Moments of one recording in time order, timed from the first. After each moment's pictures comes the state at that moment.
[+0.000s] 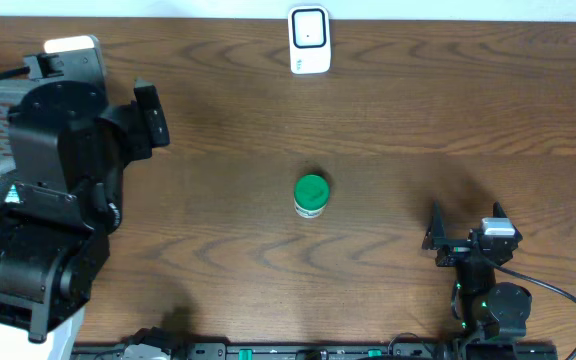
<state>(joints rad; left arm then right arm) -0.26 1.14 1.71 -1.05 -0.44 -0.15 -0.01 0.01 0.01 -0.07 0.00 0.01</state>
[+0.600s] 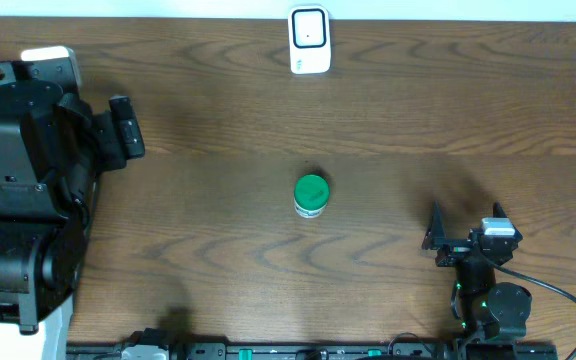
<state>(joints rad) -0.08 1.14 1.71 -1.14 -0.30 -0.09 -0.01 0.01 0.01 -0.07 0.00 0.01</state>
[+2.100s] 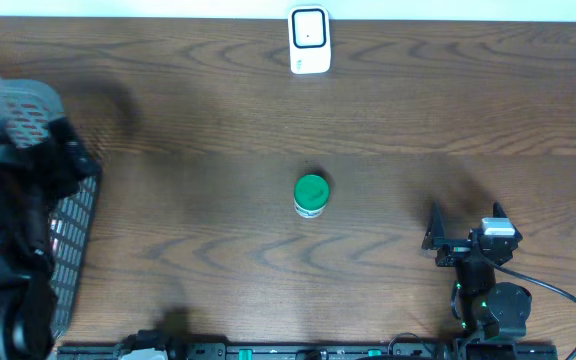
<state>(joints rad) 0.12 1.03 1.71 -1.14 -0.34 -0.15 -0.01 0.01 0.01 -0.07 0.00 0.01</state>
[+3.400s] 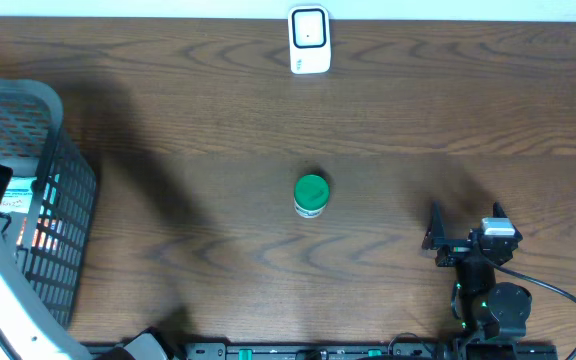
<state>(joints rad) 0.64 1.37 1.55 -1.31 -0.37 -0.67 -0.01 0.01 0.01 -0.07 0.00 0.01</state>
